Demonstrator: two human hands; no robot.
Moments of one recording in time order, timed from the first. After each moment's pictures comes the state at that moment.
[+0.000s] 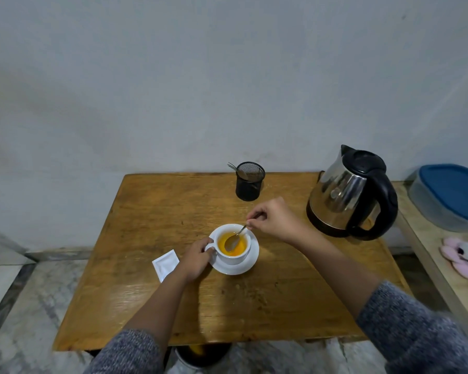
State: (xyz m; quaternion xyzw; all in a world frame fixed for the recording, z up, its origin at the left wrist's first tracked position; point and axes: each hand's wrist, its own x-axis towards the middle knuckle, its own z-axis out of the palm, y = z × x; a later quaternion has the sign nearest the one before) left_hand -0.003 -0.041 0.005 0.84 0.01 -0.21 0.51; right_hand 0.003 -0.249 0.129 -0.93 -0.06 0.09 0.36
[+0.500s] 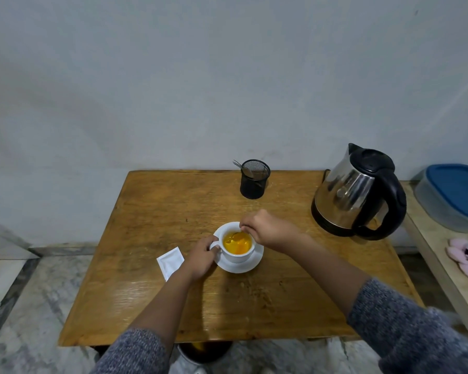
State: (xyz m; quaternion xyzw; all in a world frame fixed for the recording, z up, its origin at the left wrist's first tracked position) left_hand -0.002 -0.040 0.000 0.84 0.01 -0.21 0.51; right_hand 0.002 -0.227 0.119 -0.95 -0.20 0.16 0.17
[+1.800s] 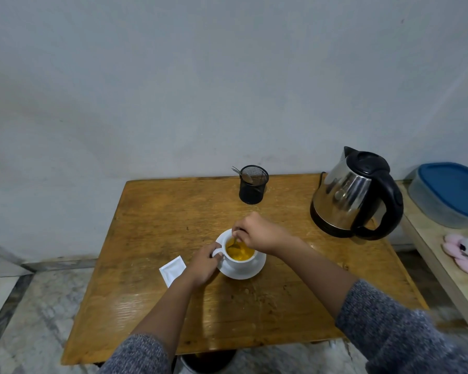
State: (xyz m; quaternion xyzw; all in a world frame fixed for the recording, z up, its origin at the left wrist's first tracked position) left_hand -0.001 -0.036 0.015 0.84 -0.04 -0.22 0.49; right_hand 0.008 -0.201 0.121 -0.95 -0.15 0.17 0.23
